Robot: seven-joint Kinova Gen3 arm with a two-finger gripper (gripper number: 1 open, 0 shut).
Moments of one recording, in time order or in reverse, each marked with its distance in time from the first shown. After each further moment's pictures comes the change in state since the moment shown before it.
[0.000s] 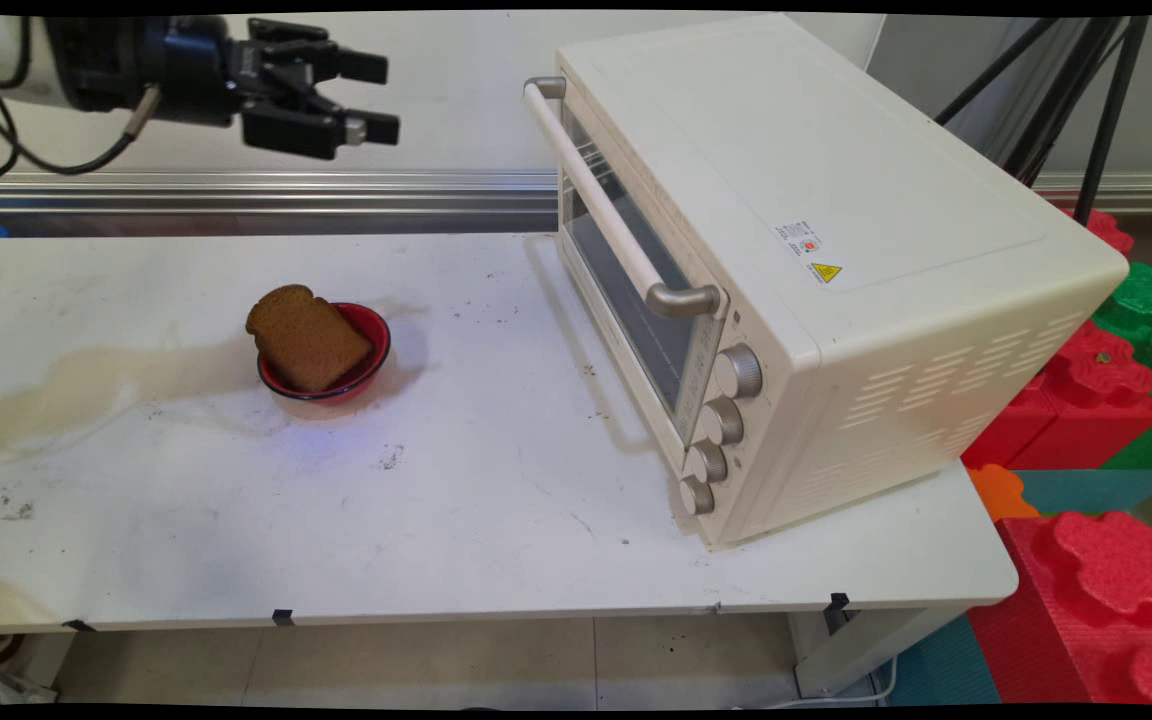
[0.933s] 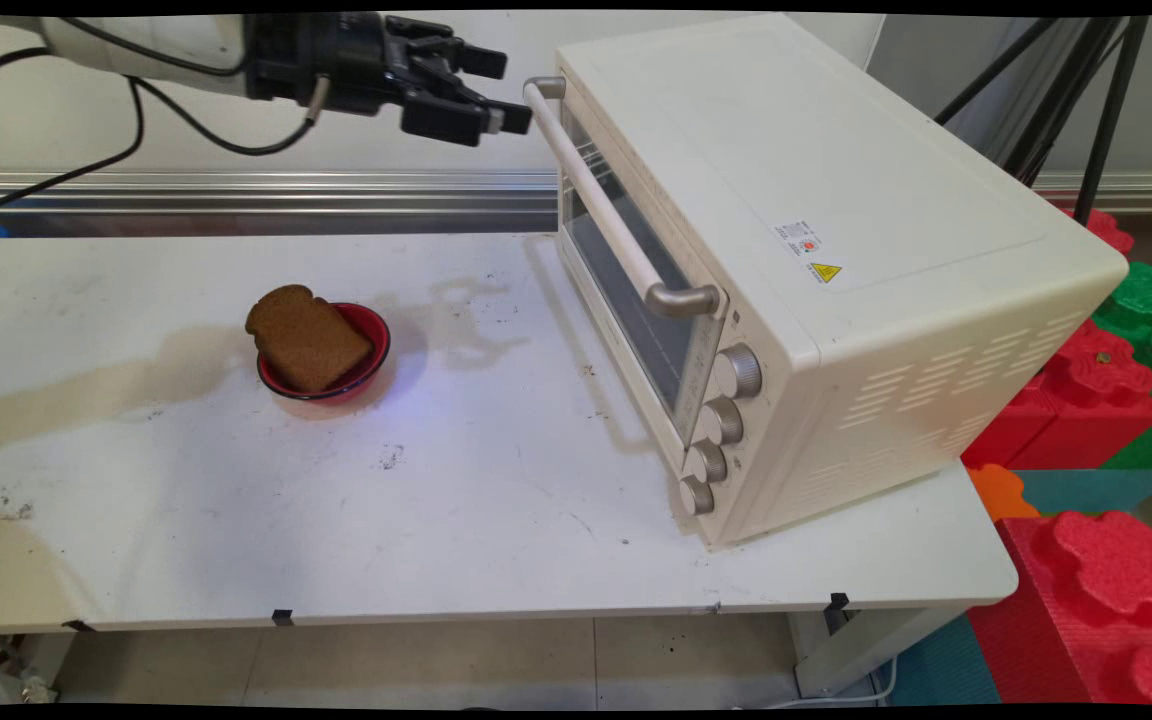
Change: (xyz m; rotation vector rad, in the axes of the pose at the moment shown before) arm 0.020 -0.010 0.102 0.012 -0.021 -0.008
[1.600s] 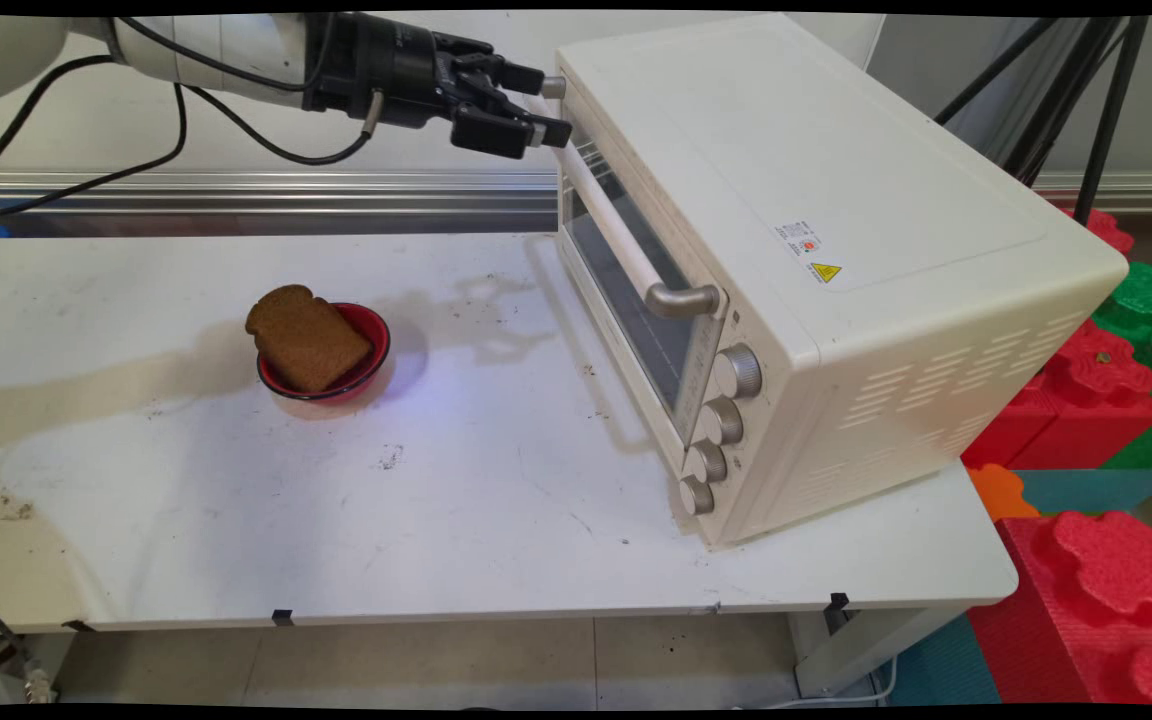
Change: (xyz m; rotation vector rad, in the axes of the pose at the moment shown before) arm -0.001 0.000 0.035 0.005 -0.025 0.000
